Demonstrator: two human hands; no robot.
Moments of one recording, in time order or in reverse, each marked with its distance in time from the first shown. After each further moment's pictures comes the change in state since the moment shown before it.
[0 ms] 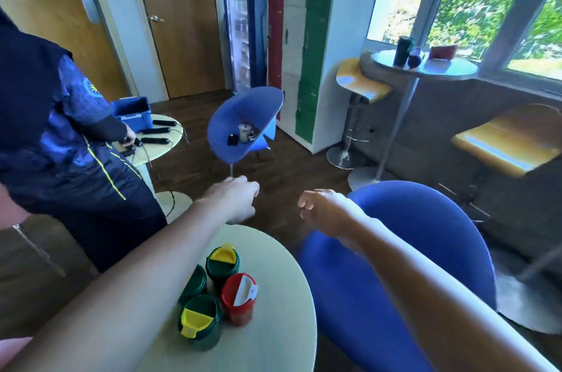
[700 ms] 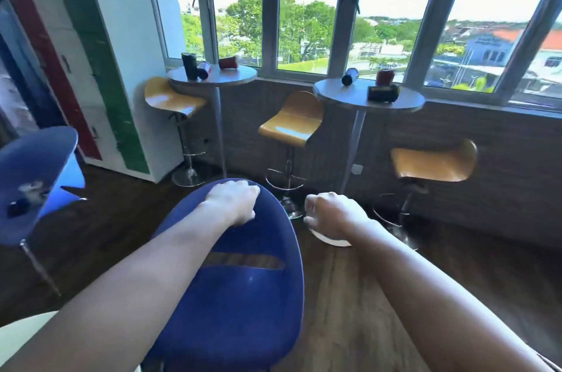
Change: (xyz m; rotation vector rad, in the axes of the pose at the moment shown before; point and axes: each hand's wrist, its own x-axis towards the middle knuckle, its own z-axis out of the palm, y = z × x) left_hand 0.001 0.432 -0.023 0.215 0.087 0.649; right_hand -0.313 0.272 -0.112 -0.184 0.177 0.639
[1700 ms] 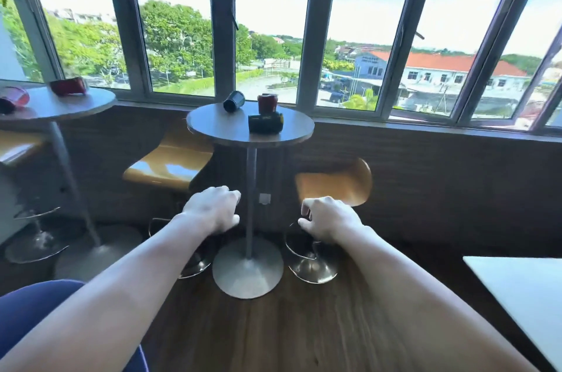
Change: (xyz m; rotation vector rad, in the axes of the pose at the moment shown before) left_hand 0.344 0.248 -0.078 -0.104 0.155 0.257; right_hand 0.120 0.373 -0.068 0.015 0.070 0.399
